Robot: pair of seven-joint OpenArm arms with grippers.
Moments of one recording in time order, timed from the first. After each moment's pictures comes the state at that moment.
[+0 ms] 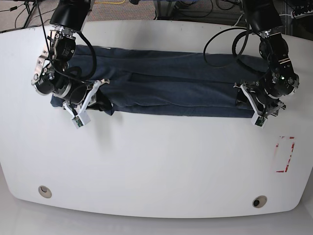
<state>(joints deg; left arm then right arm) -1.1 -10.0 -21.6 95.9 -11.0 -40.4 59.5 -1.2 9.3 20.2 101.4 44.4 39.8 -75.3</state>
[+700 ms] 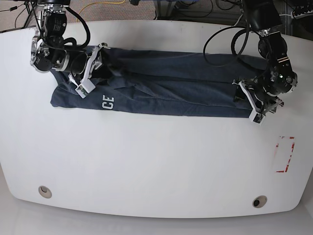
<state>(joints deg) -0.4 -10.0 -21.3 94.7 -11.0 -40.4 59.5 -15.5 19.9 14.3 105.0 59.6 40.0 -76.6</state>
